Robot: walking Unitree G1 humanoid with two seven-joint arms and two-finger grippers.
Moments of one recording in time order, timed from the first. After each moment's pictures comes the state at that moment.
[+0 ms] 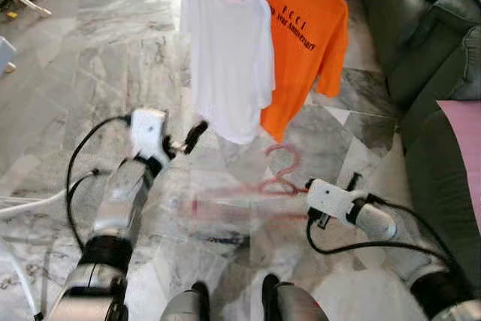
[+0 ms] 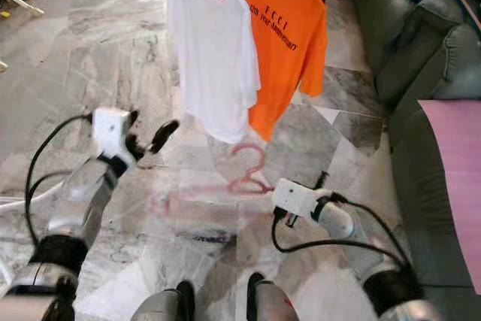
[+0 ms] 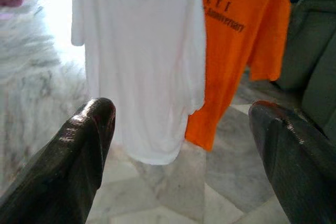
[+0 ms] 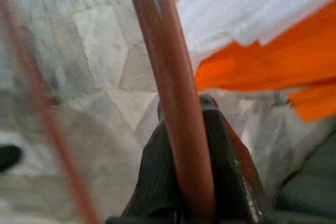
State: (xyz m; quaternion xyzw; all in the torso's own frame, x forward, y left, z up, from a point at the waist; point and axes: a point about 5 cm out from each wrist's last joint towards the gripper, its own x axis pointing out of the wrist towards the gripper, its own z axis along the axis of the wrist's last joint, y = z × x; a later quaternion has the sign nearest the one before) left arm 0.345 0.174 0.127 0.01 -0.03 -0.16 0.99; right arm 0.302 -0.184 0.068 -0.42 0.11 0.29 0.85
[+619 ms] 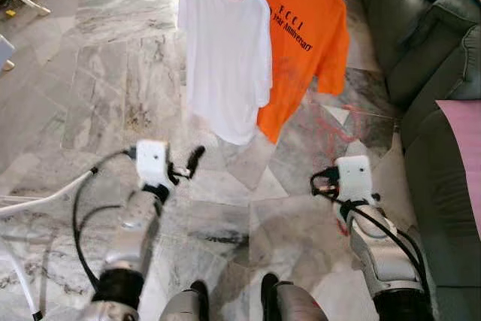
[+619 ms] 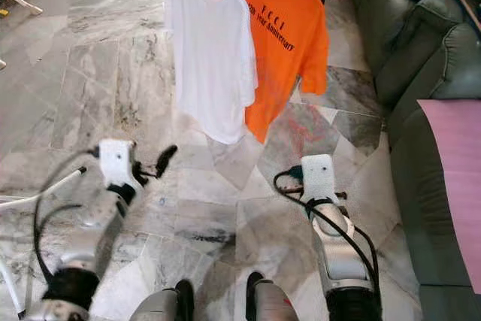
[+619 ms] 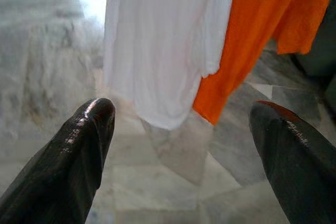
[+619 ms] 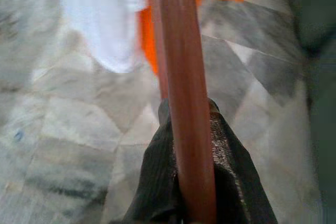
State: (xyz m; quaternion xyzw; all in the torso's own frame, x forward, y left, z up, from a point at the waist) left arm 0.315 0.152 0.084 -0.03 0.04 -0.10 0.99; right arm 0.302 -0.176 0.082 -0.05 0.14 -0.01 0.99
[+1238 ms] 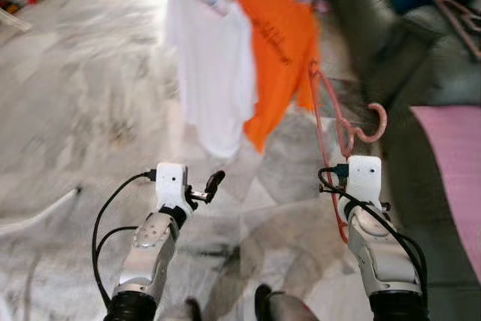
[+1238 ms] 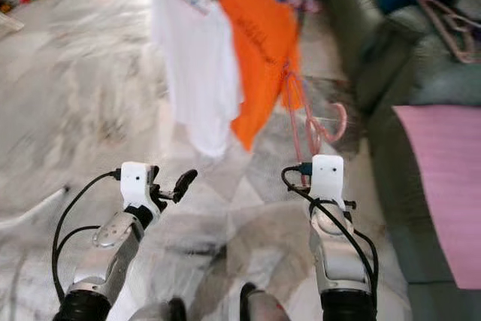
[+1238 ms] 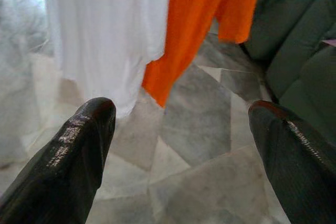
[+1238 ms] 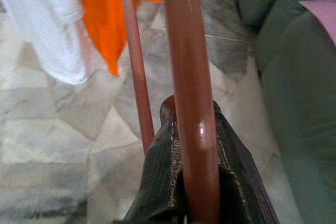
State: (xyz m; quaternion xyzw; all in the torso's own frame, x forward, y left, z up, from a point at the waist) left arm 0.295 0.129 0.062 -0.07 0.09 -0.15 0.98; right arm 0.298 -0.178 0.085 -0.03 0.17 -0.08 0.98
